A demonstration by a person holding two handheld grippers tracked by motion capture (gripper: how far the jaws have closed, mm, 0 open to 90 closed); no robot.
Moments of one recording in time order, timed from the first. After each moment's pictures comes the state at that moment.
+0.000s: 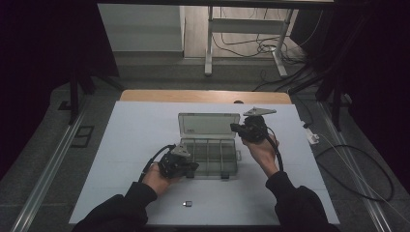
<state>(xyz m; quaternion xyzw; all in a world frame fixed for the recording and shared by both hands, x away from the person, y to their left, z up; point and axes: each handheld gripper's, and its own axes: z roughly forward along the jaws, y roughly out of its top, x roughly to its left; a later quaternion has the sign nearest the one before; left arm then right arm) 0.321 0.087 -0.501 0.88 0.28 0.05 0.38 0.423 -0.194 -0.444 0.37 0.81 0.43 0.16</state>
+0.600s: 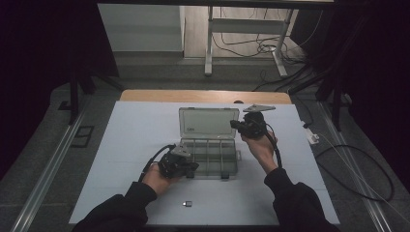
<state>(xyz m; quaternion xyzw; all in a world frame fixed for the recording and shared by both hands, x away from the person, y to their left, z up) 0.321 0.087 -0.501 0.88 0.28 0.04 0.38 0.438 -0.192 -0.446 0.38 0.80 0.43 0.15</state>
